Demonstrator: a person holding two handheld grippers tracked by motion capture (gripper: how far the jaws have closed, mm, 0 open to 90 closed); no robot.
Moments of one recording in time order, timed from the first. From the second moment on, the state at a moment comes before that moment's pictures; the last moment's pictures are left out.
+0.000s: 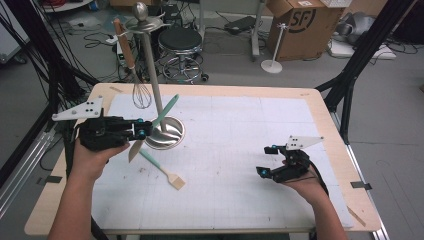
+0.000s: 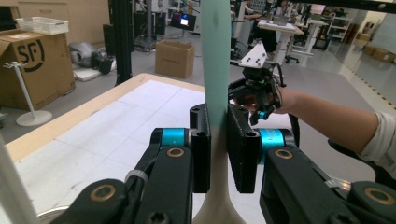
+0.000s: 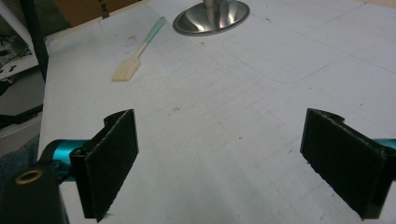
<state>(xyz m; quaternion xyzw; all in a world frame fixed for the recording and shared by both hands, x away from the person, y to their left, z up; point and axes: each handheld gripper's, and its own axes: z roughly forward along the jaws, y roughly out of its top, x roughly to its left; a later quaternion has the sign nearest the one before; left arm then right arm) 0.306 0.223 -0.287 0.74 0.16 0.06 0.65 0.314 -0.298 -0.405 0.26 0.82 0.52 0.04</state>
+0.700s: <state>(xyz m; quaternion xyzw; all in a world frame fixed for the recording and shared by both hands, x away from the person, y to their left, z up) 0.320 0.256 -0.253 0.73 0.19 0.11 0.65 0.316 -0.298 -0.406 0.25 0.82 0.51 0.04</state>
